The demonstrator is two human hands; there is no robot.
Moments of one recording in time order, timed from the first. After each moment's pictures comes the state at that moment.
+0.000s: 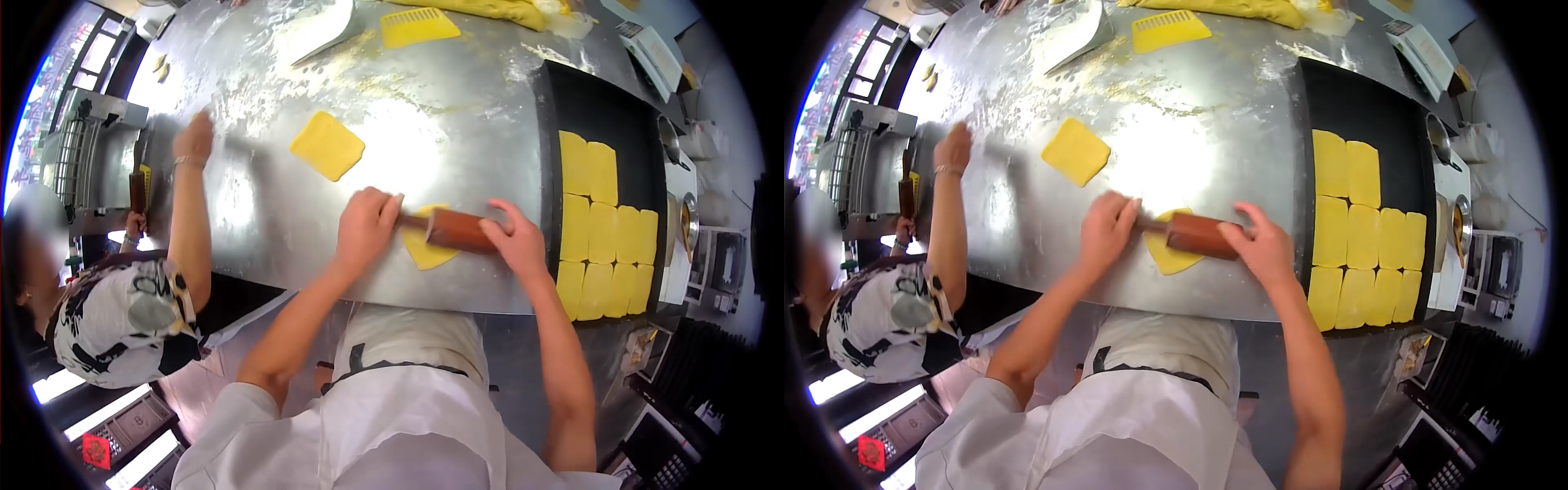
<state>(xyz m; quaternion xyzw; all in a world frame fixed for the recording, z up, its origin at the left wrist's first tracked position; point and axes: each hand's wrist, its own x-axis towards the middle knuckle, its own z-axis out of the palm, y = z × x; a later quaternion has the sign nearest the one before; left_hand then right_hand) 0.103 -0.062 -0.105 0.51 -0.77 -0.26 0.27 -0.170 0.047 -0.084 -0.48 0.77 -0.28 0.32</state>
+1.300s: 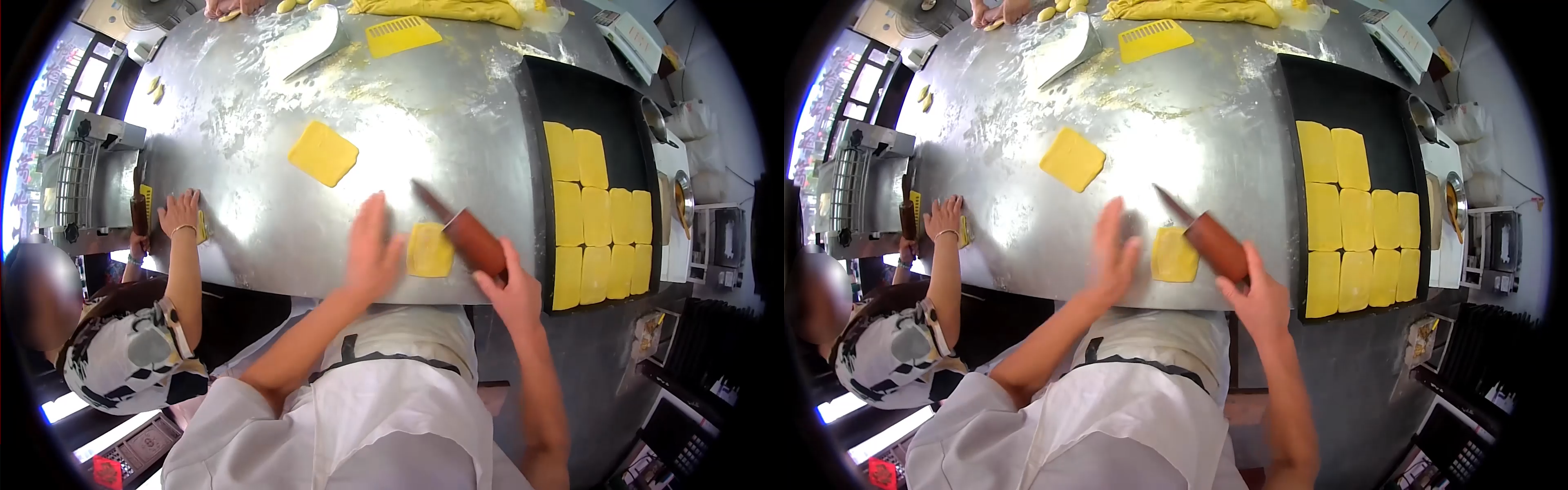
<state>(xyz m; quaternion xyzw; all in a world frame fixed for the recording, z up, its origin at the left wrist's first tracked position) 0.122 -0.010 -0.101 0.44 -0.80 -0.30 0.27 -0.125 0.137 -0.052 -0.46 0.82 -0.21 0.28</state>
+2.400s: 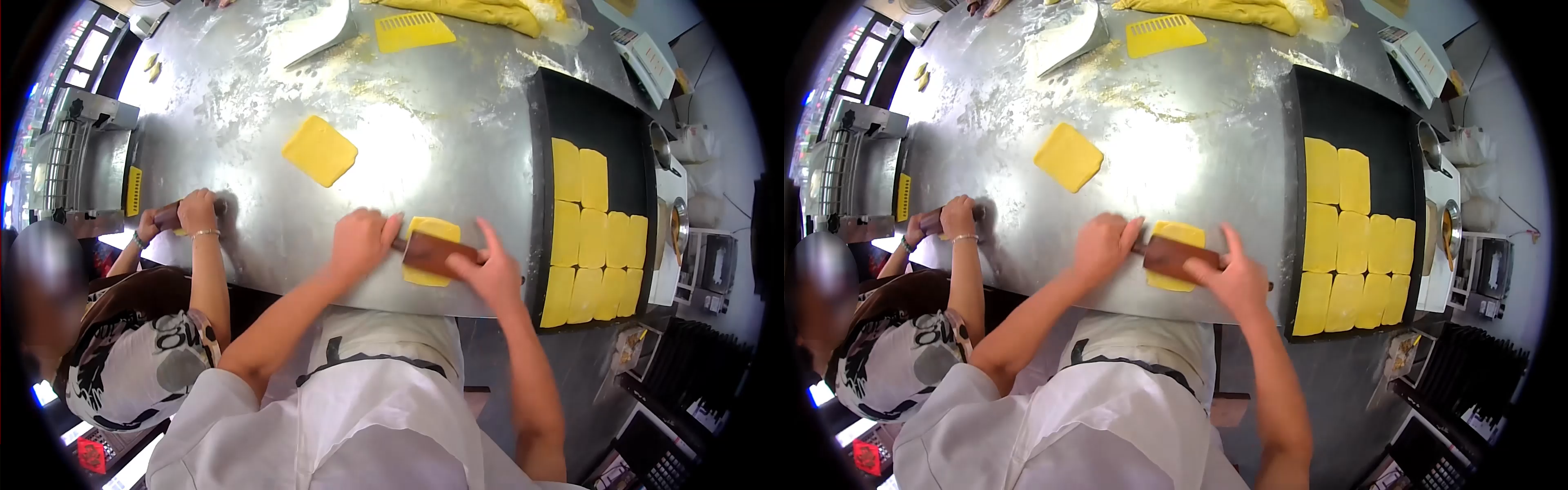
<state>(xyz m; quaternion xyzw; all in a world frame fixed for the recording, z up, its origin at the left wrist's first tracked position) 0.106 -0.054 -0.113 0.47 -0.82 -0.22 0.22 -0.130 0.072 -0.071 -0.43 0.80 -0.22 0.36</state>
